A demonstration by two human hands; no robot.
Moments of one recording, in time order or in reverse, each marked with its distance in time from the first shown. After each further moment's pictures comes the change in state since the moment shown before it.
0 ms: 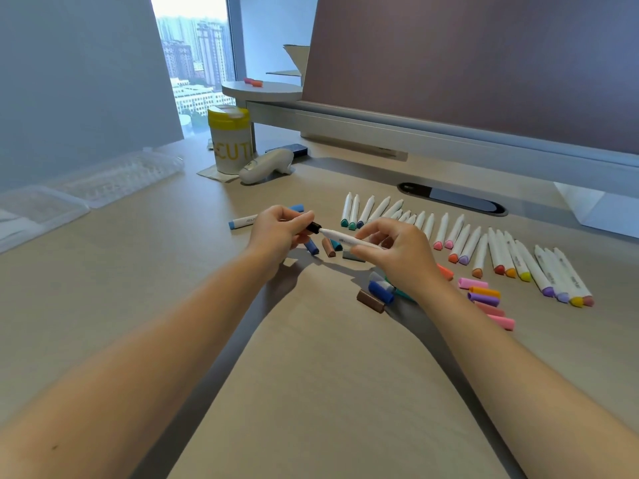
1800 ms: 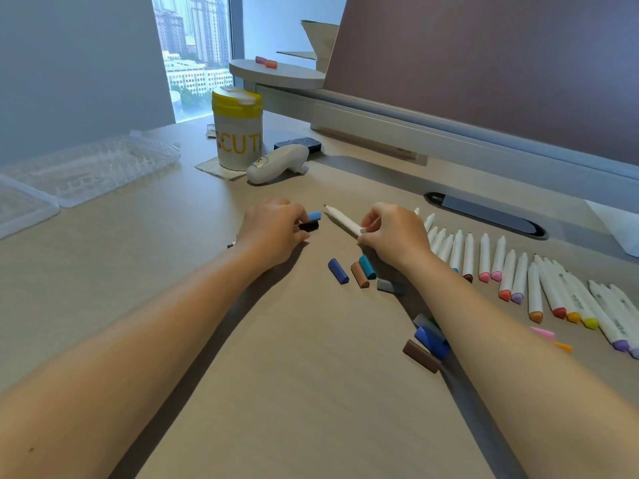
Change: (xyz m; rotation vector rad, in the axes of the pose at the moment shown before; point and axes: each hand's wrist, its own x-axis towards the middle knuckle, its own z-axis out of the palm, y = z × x) left_hand 0.081 -0.016 -0.038 1.167 -0.091 0.367; right_hand 0.103 0.017 0.047 -0.421 -0.021 0.120
